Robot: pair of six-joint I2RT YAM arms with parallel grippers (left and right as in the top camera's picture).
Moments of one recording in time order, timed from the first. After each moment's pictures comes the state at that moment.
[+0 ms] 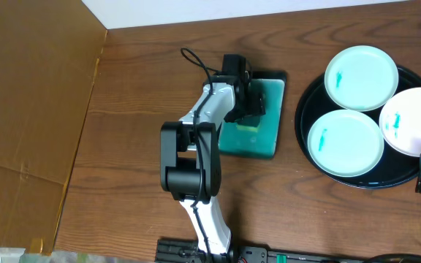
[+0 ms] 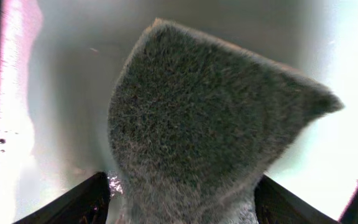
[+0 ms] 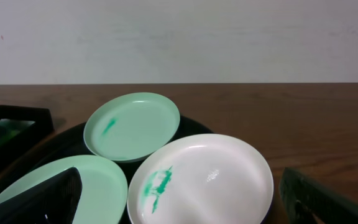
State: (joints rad) left arm -0.06 2.02 1.34 -0.67 0.07 -0.24; right arm 0.07 0.01 0.01 -0.07 -0.09 0.10
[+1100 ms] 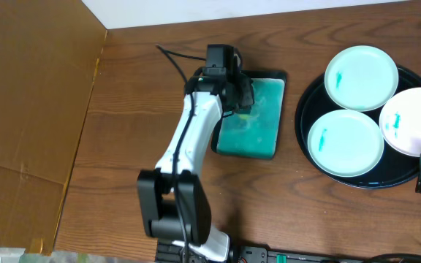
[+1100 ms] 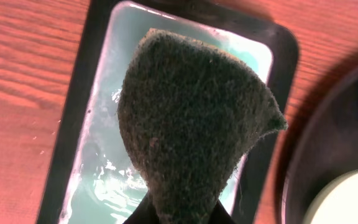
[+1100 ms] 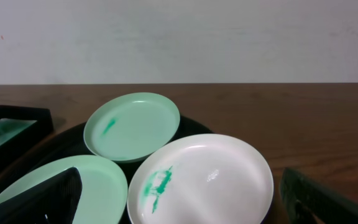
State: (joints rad) left arm -0.06 1.69 1.33 -0.78 0.07 -0.26; right arm 0.07 0.01 0.01 -0.07 -0.09 0.10
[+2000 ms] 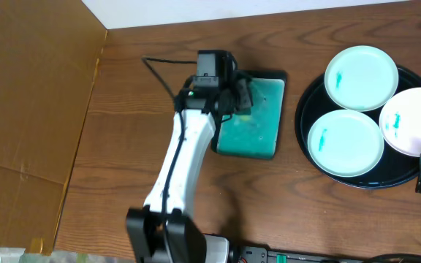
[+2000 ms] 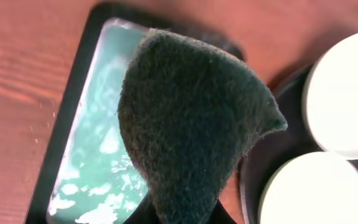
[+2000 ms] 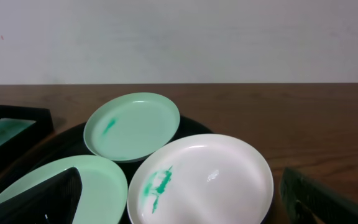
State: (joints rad) left arm -0.08 1.52 1.28 -0.77 0.12 -0.30; right arm 0.08 0.01 0.01 -0.07 -0.09 0.10
